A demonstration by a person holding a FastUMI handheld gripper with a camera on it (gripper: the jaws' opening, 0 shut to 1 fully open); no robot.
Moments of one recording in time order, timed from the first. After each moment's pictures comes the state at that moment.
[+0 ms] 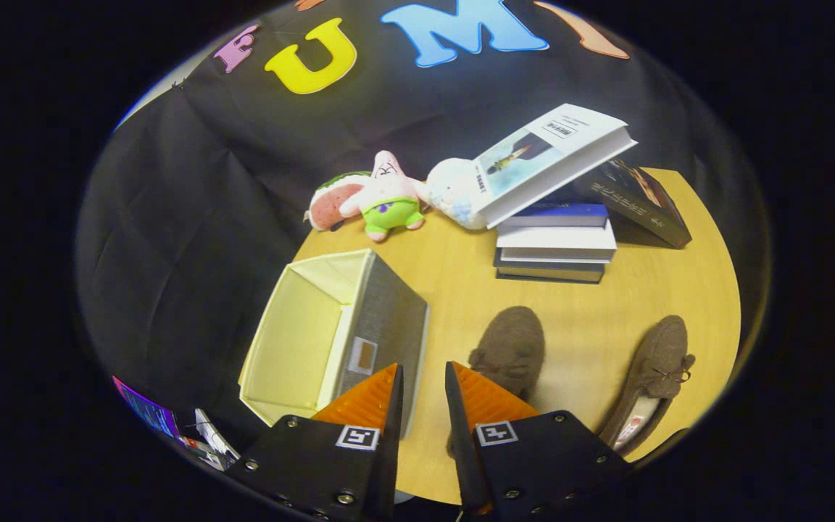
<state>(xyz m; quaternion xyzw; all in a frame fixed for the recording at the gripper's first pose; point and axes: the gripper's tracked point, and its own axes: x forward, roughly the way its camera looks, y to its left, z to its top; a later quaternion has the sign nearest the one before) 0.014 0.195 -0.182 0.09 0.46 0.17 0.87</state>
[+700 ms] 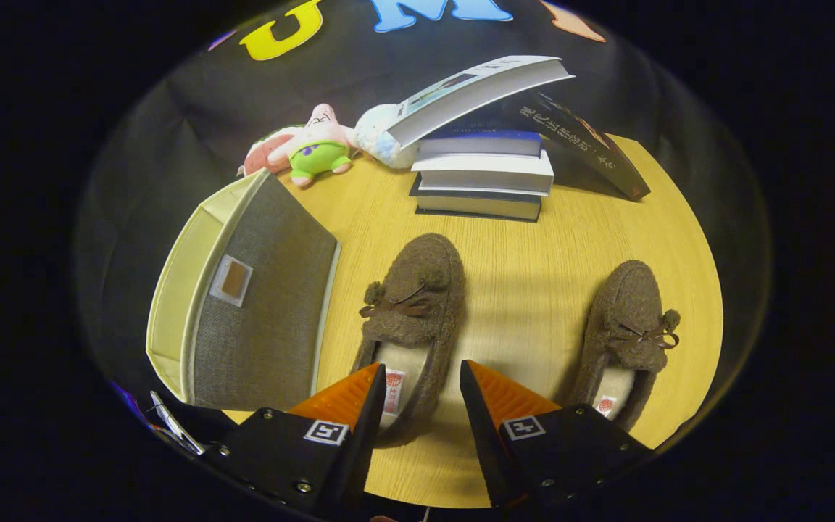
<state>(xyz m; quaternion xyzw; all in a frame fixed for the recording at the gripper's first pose) -0.007 0.139 -0.279 0.03 0.51 0.11 0.85</state>
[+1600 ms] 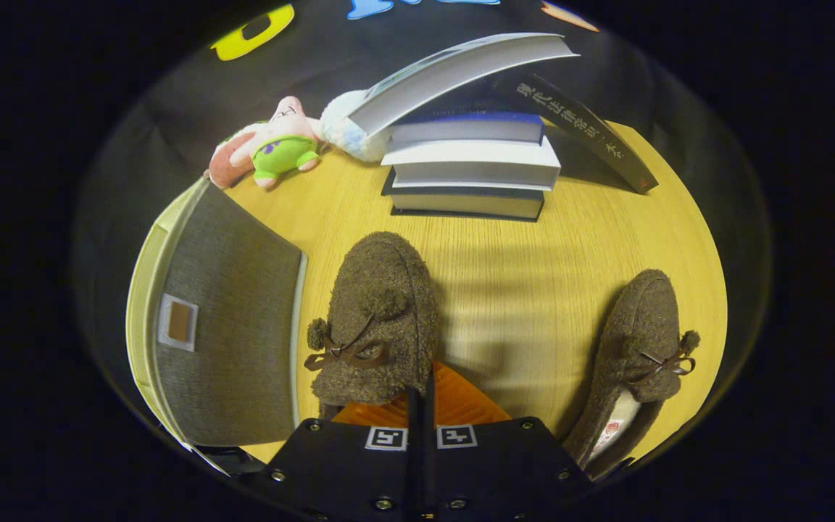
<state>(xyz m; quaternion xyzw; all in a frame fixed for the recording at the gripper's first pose) 0.032 0.147 -0.276 0.06 0.53 0.08 0.84</state>
